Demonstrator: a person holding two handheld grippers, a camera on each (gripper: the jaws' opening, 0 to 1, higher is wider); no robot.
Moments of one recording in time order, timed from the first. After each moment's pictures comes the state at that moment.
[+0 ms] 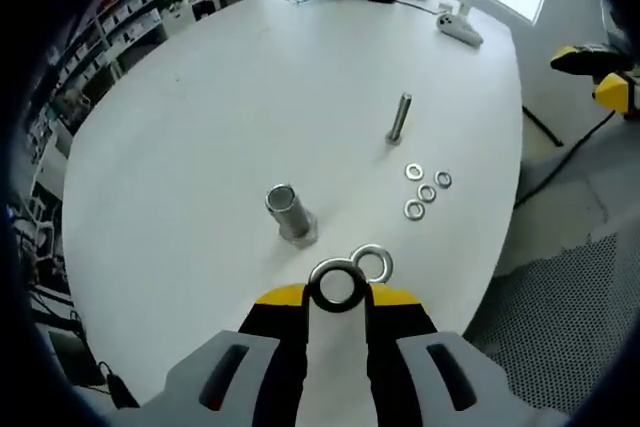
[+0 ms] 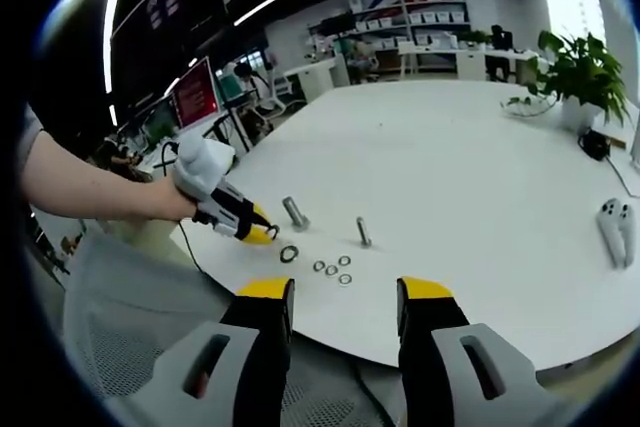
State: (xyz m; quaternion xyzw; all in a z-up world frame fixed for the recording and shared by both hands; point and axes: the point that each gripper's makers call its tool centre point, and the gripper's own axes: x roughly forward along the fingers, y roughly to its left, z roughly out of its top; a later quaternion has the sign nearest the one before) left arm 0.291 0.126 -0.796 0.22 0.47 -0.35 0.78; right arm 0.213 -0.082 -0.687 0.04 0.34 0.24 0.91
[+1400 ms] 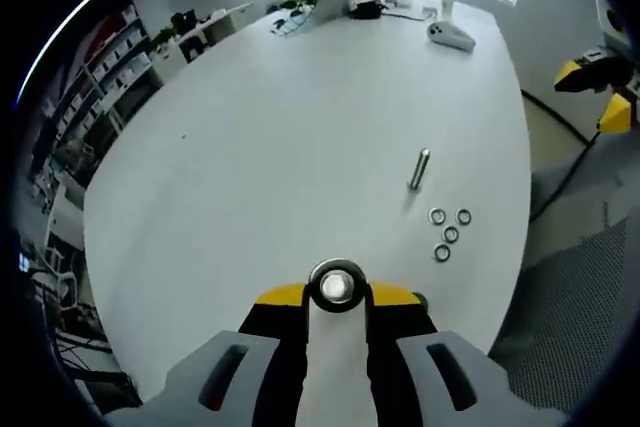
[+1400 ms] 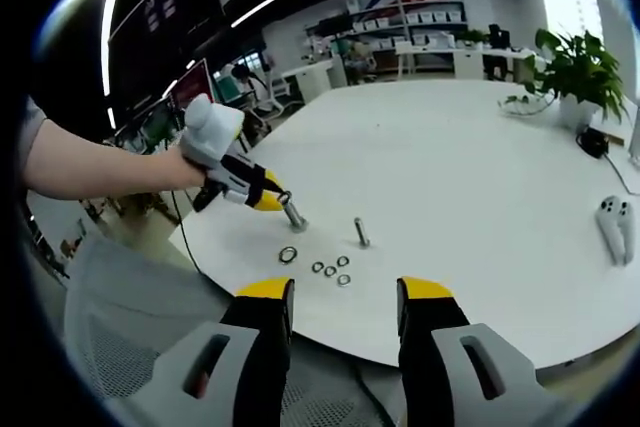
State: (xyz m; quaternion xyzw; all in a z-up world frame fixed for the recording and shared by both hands) left arm 0.342 0.108 -0.768 0.28 0.42 -0.37 0.78; right arm 0.214 -0.084 -0.687 0.05 0.34 0.24 0.91
